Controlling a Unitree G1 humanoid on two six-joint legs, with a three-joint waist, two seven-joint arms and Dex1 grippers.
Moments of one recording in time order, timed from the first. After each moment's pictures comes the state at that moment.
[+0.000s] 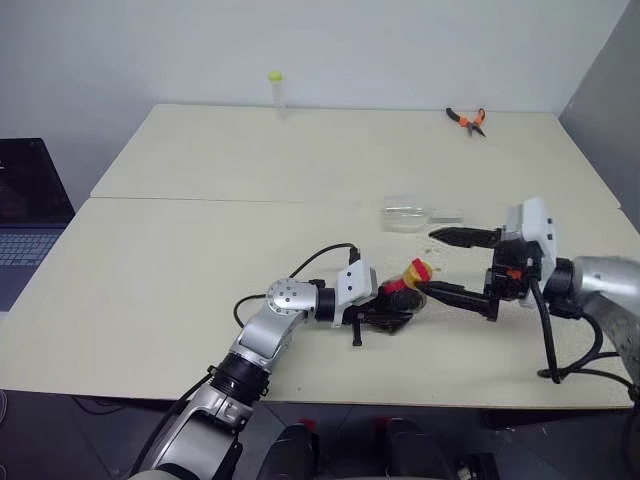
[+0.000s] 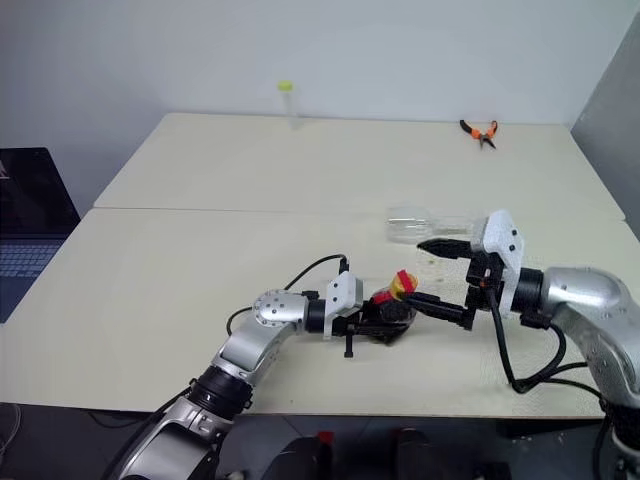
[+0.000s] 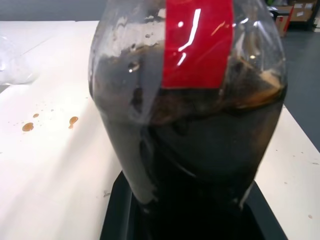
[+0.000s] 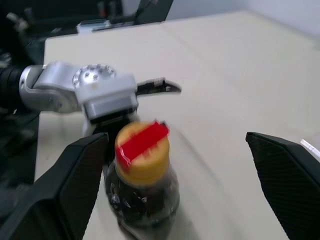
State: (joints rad) left arm -0.49 0.22 -0.37 0.21 -0.16 0.05 -1.11; right arm -0.23 -0.77 -0.18 -0.60 0.73 0.66 0.78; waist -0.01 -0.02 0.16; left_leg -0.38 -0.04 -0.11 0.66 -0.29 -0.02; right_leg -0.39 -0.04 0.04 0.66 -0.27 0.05
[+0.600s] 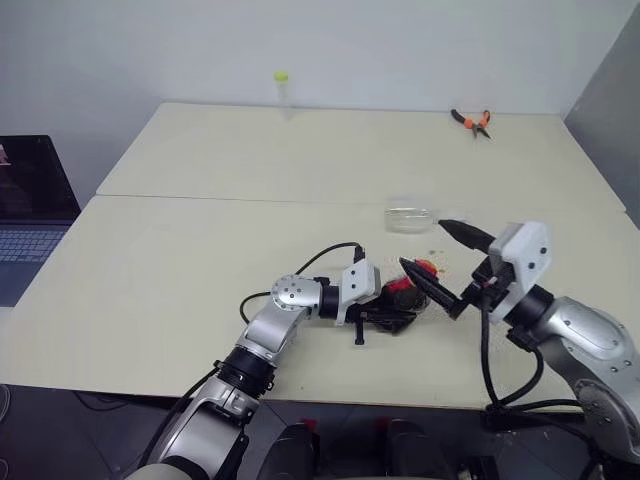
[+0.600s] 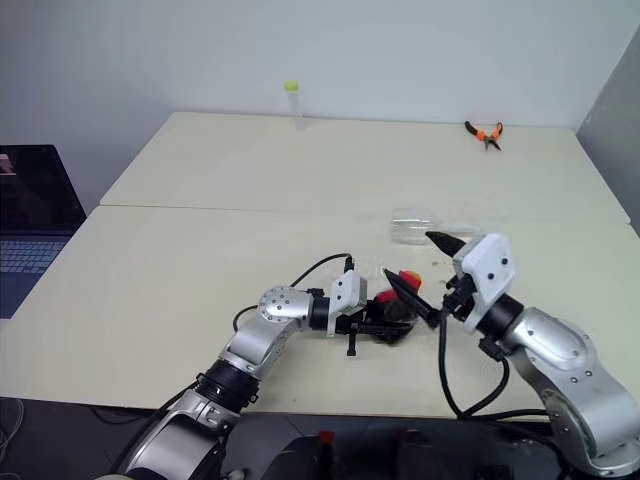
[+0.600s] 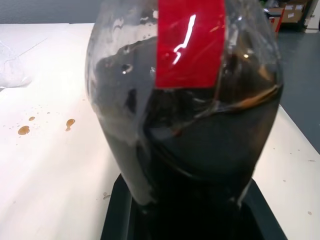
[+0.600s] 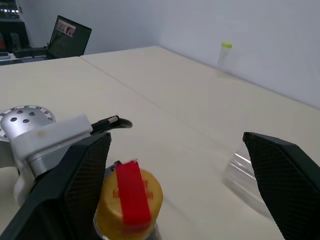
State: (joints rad) left arm -0.52 0.20 -0.37 0.28 -0.15 0.02 -1.14; right arm -0.05 -0.59 -0.14 -0.79 0.55 0.61 0.46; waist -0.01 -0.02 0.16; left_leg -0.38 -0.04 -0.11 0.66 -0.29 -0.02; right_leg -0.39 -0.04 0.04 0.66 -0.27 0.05
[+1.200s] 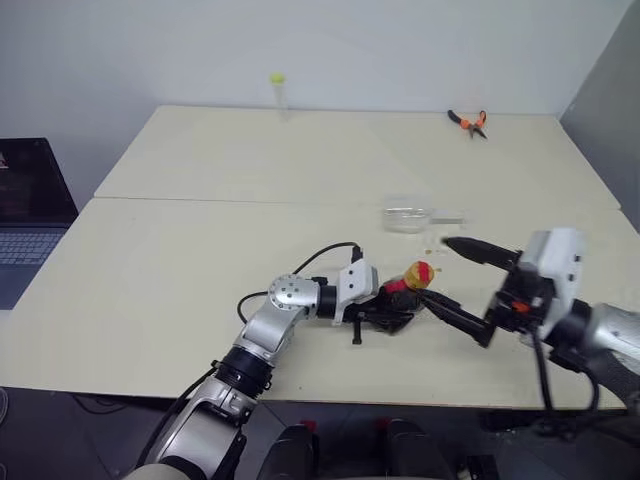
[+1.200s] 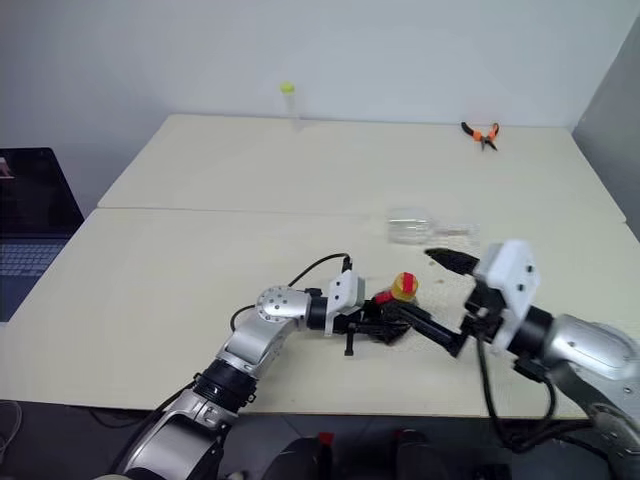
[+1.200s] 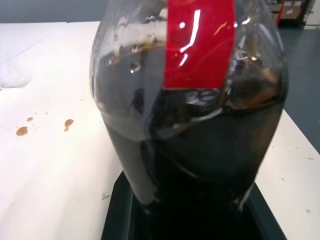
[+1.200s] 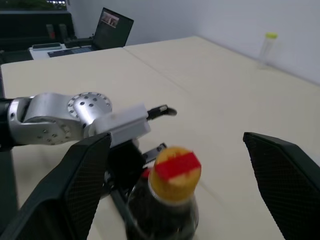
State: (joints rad) left arm -0.52 0.20 -0.36 0.28 -0.16 0.01 -1.15; right arm -0.08 -0.70 -0.19 -0.87 0.75 0.71 0.46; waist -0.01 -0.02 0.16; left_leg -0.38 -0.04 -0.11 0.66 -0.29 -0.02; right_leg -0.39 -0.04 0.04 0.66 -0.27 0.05
